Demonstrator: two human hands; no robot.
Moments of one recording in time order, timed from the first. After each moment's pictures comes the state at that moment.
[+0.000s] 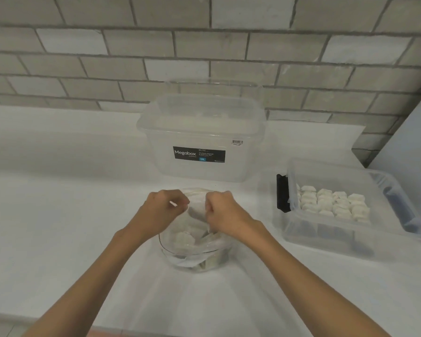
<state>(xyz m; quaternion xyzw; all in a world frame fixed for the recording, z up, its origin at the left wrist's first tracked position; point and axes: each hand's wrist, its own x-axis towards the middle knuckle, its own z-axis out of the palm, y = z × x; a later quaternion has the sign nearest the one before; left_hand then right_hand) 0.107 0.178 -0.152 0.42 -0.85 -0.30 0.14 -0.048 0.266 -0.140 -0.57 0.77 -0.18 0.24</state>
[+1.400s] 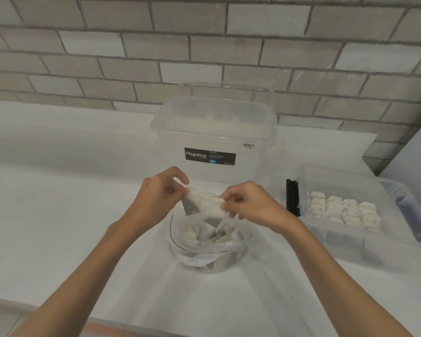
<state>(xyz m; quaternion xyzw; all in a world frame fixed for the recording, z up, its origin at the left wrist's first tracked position) 0.122 0.188 -0.108 0.41 -0.80 -0.35 0.25 -0.076 0.286 -0.108 -0.56 0.69 -0.31 0.34</state>
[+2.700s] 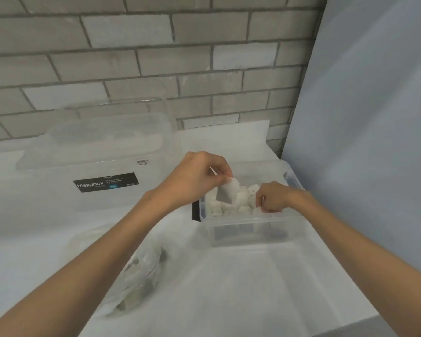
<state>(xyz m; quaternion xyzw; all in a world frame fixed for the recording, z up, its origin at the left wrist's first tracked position) -0.115 0.271 -0.052 0.13 -0.93 -0.31 0.13 -0.307 0.400 -0.135 -0.42 0.87 0.00 0.27</state>
